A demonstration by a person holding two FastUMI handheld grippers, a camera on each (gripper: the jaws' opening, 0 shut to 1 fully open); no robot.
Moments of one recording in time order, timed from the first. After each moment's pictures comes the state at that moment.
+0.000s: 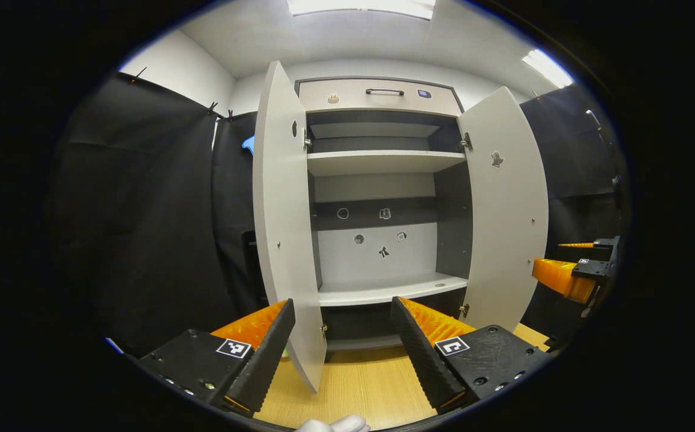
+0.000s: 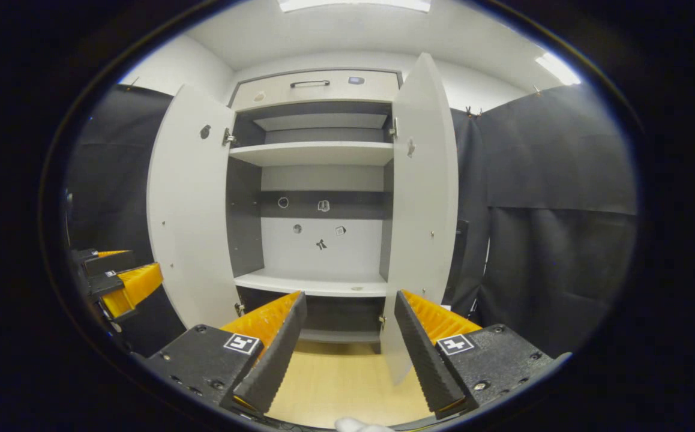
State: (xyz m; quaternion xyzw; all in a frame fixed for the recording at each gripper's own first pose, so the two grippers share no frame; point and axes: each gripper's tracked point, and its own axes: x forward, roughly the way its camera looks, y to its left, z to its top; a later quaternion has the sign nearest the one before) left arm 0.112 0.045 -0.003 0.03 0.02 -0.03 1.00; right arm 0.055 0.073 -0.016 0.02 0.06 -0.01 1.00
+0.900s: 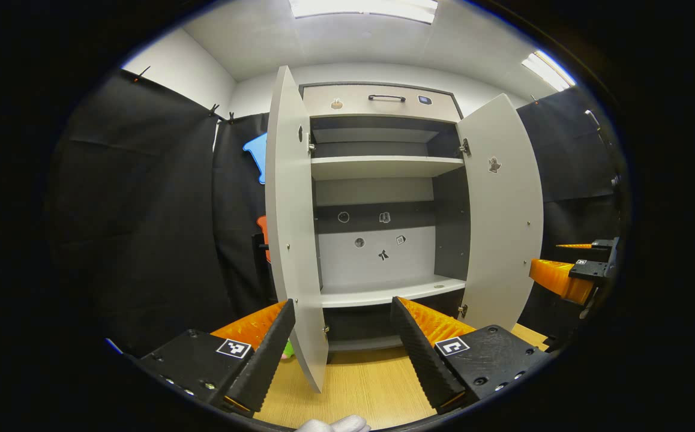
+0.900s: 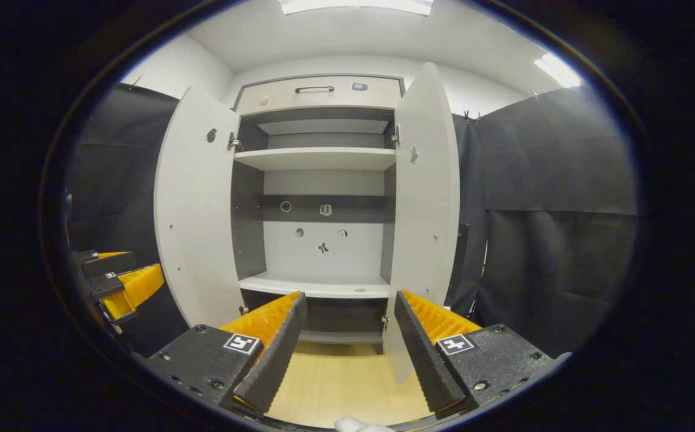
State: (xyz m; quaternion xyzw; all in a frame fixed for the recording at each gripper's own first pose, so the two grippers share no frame) left arm 0.101 0.052 0.001 0.02 0.01 -0.04 1.00; right arm 0.042 0.087 -0.009 0.02 0.05 -0.02 1.00
